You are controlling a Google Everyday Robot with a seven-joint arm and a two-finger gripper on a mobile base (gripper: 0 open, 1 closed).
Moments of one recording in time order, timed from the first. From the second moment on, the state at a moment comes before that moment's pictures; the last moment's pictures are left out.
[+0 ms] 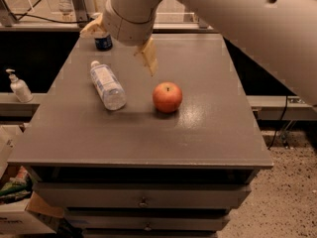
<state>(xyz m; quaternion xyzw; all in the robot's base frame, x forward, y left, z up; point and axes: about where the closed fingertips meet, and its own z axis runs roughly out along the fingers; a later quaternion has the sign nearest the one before) 0.591 0.082 0.951 -0.95 0.18 -0.15 0.21</state>
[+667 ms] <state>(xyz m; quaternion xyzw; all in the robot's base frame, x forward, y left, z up) 0.618 0.119 0.913 -0.97 0.08 -0.17 0.13</state>
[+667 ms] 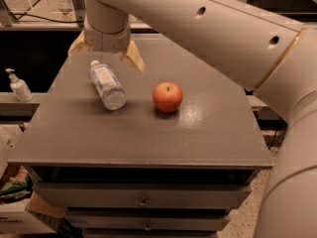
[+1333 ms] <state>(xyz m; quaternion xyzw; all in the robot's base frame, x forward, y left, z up) 0.633 0.140 0.879 -0.98 0.02 -0.20 0.06</state>
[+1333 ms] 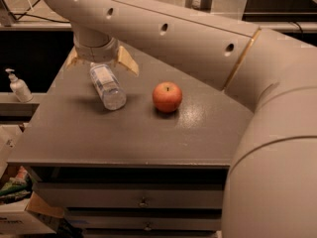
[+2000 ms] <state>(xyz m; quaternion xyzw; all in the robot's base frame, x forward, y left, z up) 0.642 0.150 0.852 -0.98 0.00 -0.19 0.02</state>
